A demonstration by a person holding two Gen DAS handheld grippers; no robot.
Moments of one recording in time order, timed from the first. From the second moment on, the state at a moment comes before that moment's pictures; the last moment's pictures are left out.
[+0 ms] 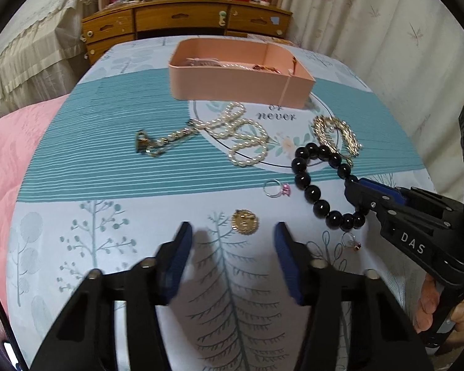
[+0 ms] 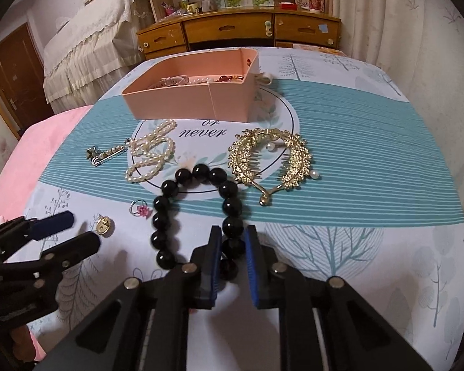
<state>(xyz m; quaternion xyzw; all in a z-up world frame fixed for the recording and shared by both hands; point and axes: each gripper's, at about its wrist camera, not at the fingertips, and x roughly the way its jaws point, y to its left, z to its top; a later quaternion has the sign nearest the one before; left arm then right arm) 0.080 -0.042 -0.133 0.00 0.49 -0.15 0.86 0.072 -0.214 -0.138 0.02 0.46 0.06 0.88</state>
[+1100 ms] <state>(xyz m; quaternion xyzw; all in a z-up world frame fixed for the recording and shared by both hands) 0.071 -0.051 -0.103 0.02 0.46 -0.15 0.87 0.054 -0.202 -0.086 0.03 0.41 0.11 0.90</state>
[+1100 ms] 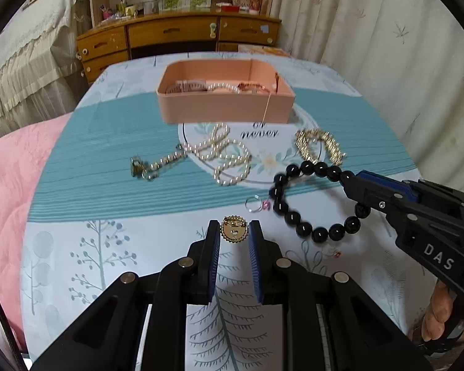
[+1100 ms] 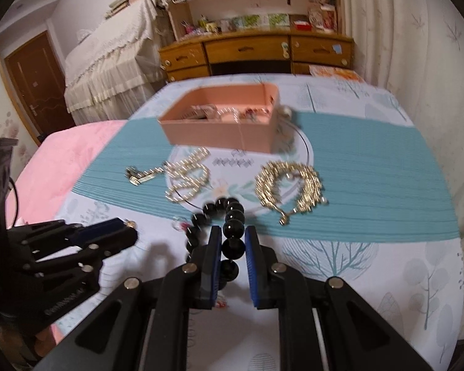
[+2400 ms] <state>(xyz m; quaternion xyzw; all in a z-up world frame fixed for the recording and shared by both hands) 0.297 -0.062 -0.097 -0.09 0.52 -0.21 0.82 0.271 -0.196 -0.036 0.12 0.40 0.12 0.90</state>
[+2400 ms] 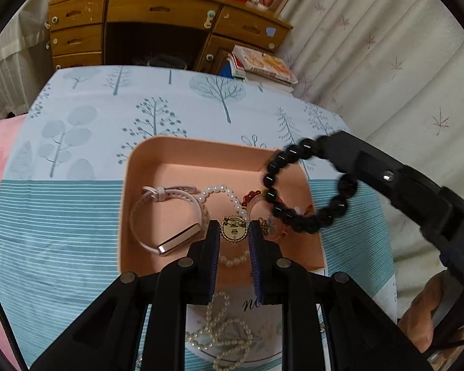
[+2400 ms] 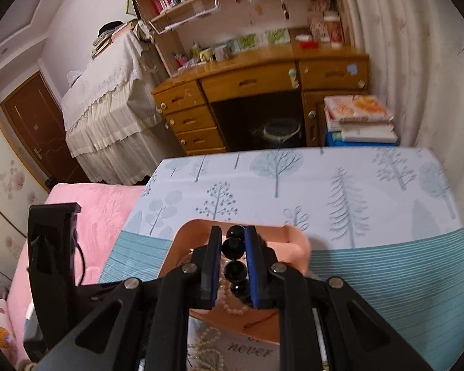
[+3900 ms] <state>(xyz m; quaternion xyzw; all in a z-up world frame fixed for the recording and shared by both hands) 0.089 -0.034 0.009 0.00 0.34 -0.13 0.93 0.082 -0.188 0.002 0.05 0.34 0.11 0.93</state>
